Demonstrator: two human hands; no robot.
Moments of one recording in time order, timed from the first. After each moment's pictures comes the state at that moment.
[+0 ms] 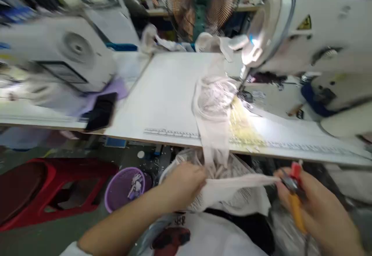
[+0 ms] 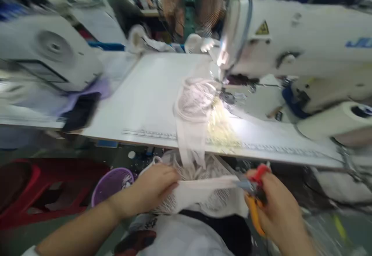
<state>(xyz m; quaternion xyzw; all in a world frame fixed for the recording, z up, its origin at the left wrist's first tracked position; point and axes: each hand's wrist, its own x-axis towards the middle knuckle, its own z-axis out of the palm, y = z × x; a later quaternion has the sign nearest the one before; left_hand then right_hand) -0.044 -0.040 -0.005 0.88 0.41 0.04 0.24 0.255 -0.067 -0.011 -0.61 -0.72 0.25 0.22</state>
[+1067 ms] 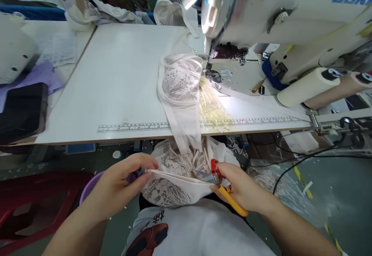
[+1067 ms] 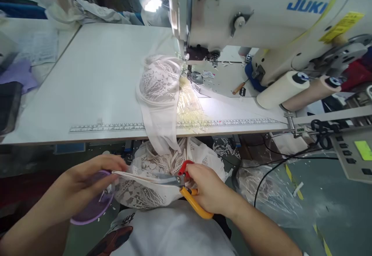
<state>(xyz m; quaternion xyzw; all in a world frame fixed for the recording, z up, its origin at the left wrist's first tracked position) -0.089 -0.040 0.000 0.73 0.49 0.23 0.41 0.200 -0.065 -0.024 -0.46 -0.73 0.48 0.16</state>
